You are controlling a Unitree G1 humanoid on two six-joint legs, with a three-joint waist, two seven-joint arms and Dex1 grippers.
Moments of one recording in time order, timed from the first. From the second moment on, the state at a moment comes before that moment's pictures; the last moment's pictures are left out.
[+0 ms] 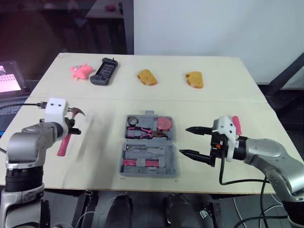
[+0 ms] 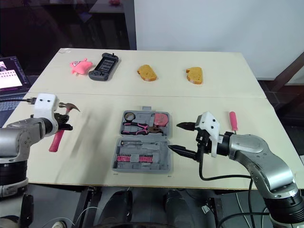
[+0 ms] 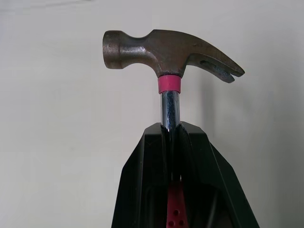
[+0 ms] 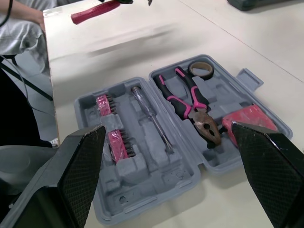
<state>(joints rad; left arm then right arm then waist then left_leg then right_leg) -0.40 0.72 0.19 -0.21 -0.32 1.24 -0.32 -0.08 -0.80 -0.06 -0.49 0.60 0.56 0.90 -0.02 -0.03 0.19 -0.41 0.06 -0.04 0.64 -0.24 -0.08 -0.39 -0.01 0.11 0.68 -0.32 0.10</state>
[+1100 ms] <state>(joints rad) -0.99 0.61 -0.82 -0.23 -0.18 1.07 -1.17 0.18 -0.78 -0.21 -0.58 0.53 0.54 0.77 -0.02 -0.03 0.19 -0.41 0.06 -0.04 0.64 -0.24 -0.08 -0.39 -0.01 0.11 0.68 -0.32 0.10</state>
